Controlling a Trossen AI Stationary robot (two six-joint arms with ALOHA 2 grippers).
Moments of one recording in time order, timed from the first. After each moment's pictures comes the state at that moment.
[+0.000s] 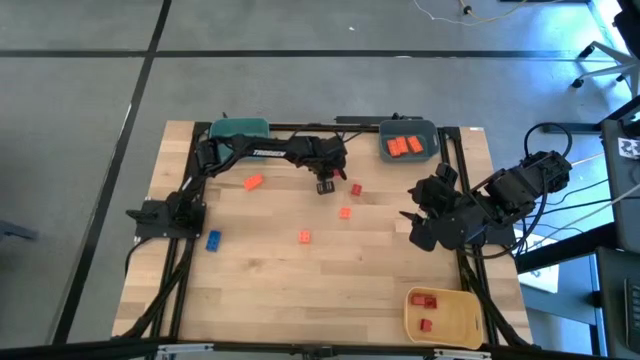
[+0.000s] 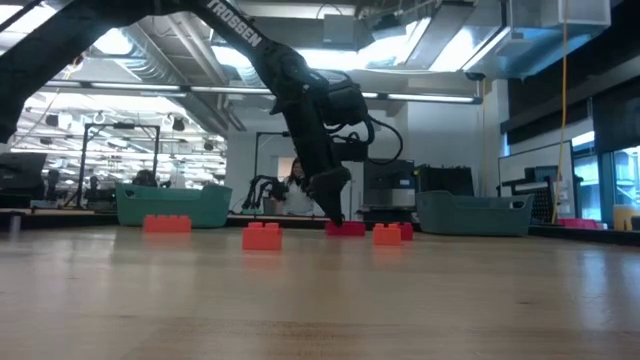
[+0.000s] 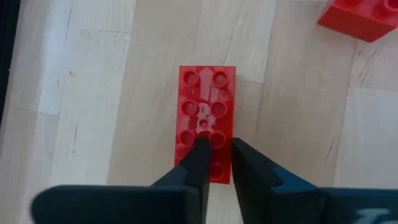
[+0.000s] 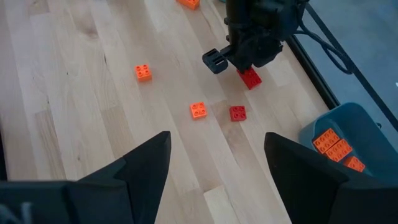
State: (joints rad) left arm 0.36 2.18 1.57 -0.56 -0.09 0.21; right arm 0.55 1.41 1.81 -1.57 0.63 0.80
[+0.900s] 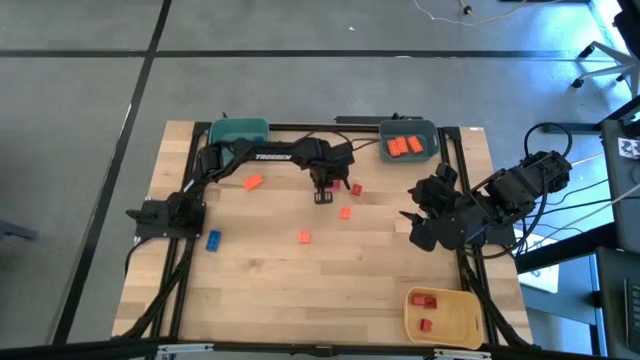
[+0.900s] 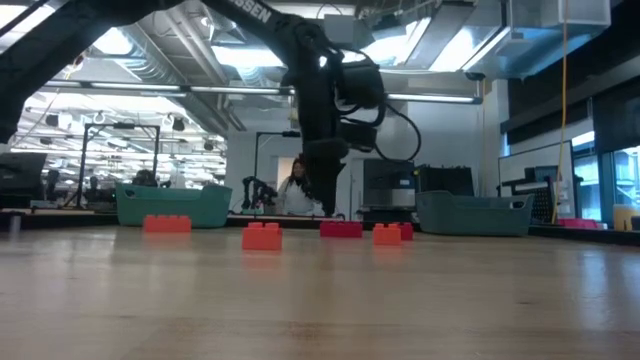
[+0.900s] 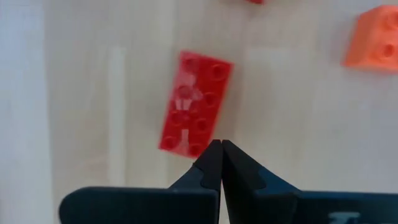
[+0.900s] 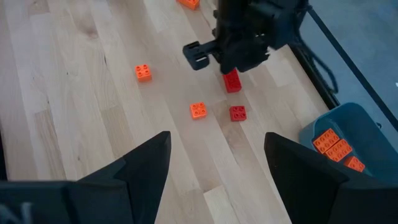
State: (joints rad) left arm 0.28 2.19 1.77 -0.84 -0.03 0.20; right arm 0.55 1.41 1.81 -1.57 0.63 0.80
